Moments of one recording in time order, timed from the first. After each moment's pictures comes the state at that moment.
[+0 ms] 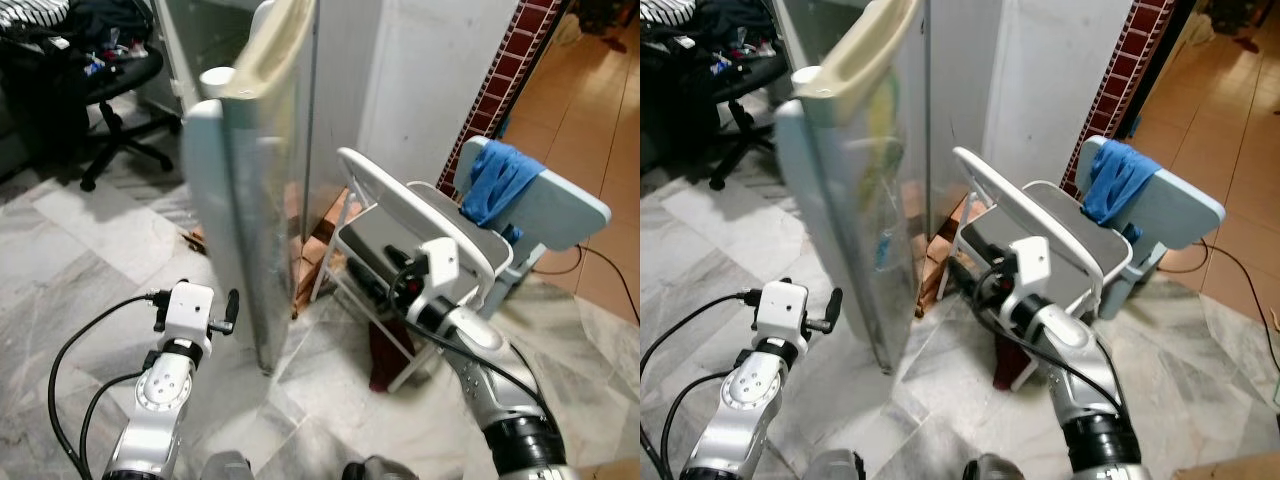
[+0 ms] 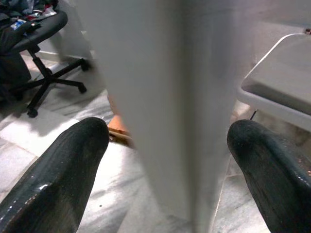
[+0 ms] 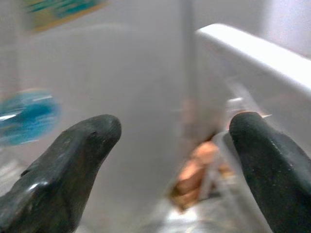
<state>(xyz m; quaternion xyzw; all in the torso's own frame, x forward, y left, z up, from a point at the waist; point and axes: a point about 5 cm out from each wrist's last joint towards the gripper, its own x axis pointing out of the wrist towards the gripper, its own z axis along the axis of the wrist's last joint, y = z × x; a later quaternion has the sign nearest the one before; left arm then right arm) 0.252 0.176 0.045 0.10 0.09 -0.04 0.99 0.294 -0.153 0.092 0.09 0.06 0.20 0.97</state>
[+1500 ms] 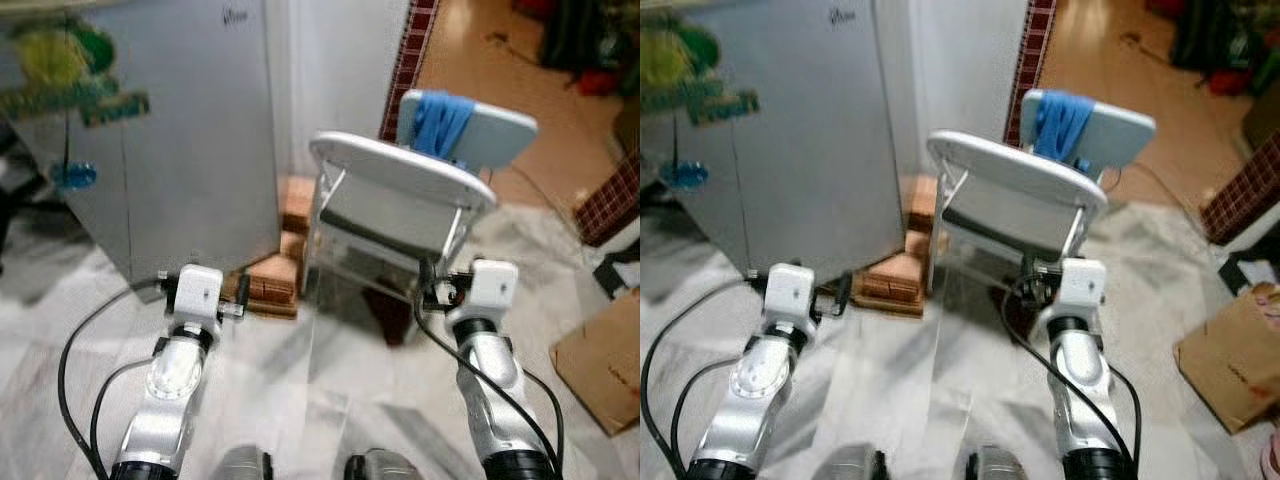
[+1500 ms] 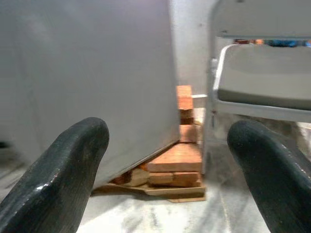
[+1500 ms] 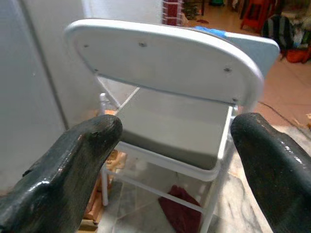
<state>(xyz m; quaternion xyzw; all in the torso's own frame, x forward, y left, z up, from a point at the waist) 0.265 0.164 0.064 0.09 0.06 -0.06 0.99 0.273 -0.180 0.071 0.03 0.01 -0.03 1.00</state>
